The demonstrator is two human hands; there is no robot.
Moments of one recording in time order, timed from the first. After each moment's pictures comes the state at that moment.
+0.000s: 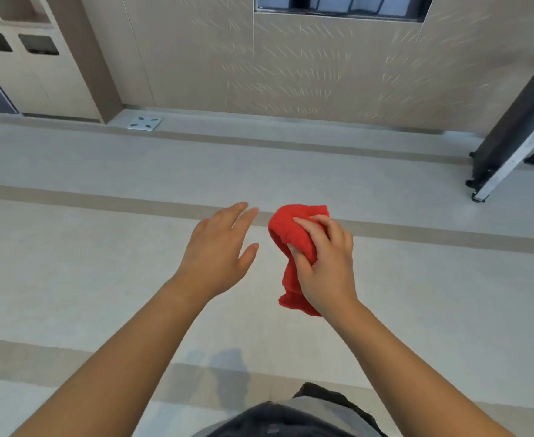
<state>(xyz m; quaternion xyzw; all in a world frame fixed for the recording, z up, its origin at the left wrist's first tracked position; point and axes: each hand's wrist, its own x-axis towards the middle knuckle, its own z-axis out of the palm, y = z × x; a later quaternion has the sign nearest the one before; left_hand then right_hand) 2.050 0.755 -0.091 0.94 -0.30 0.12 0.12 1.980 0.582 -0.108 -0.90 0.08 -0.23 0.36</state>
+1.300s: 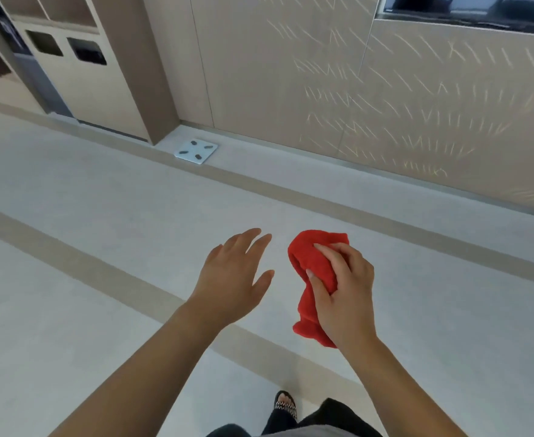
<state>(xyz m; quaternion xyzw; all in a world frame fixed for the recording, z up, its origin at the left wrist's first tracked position) 3.046 0.672 -0.131 0.98 -0.15 0.02 0.12 3.028 0.486 -0.173 -0.90 0.00 -0.17 0.40</state>
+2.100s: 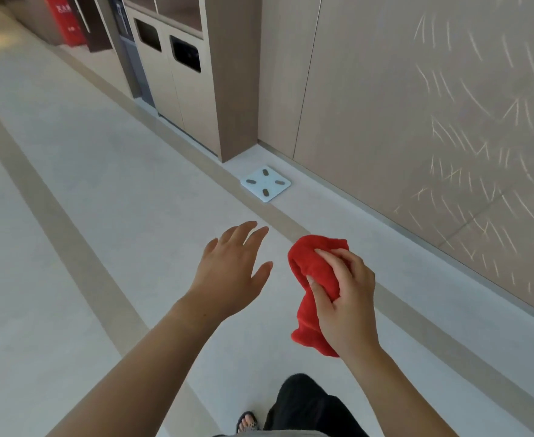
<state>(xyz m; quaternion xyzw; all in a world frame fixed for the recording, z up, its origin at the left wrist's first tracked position) 3.548 0.940 -0.129 0.99 0.05 0.04 0.13 3.582 0.749 -0.173 -0.89 -0.17 -0.10 0.41</state>
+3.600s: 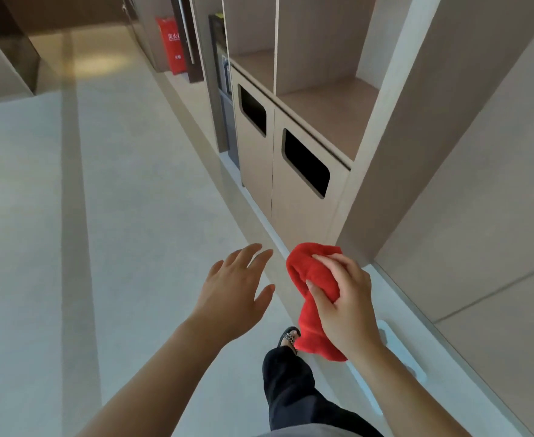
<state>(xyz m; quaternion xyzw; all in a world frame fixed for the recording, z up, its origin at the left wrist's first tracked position) 4.302 1.705 -0.144 0.97 0.20 0.03 0.13 4.414 1.550 -0.184 -0.83 -0.33 0.01 0.44</state>
